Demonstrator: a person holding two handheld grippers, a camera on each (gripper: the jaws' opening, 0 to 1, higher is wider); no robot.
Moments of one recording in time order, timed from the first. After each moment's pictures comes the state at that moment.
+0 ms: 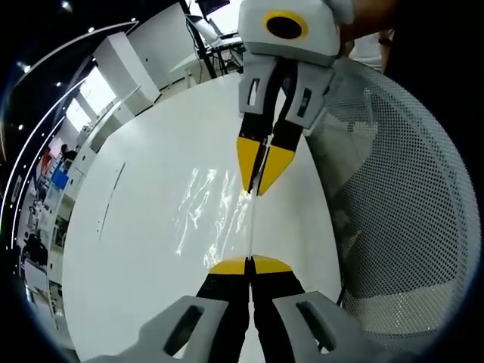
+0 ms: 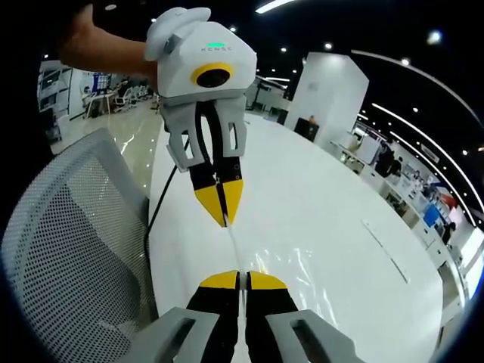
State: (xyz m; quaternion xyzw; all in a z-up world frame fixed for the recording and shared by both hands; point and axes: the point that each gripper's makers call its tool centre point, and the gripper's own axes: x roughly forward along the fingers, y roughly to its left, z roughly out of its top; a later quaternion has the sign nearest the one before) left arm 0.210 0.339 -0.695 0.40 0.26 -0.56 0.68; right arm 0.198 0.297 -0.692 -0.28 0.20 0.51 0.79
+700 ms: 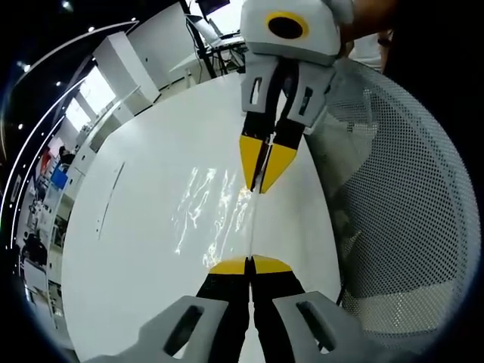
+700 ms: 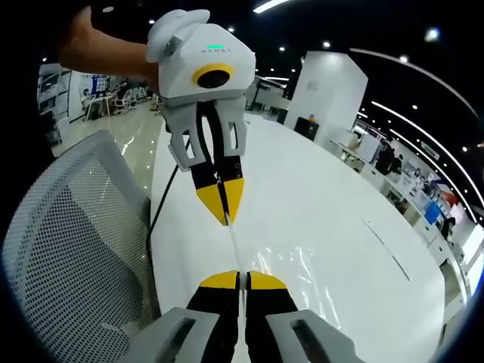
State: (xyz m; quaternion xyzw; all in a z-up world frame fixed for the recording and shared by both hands) left arm 0.209 0.339 -0.695 0.39 0.26 -0.56 0.68; right arm 0.196 0.296 -0.693 -0.28 0.20 0.51 0.79
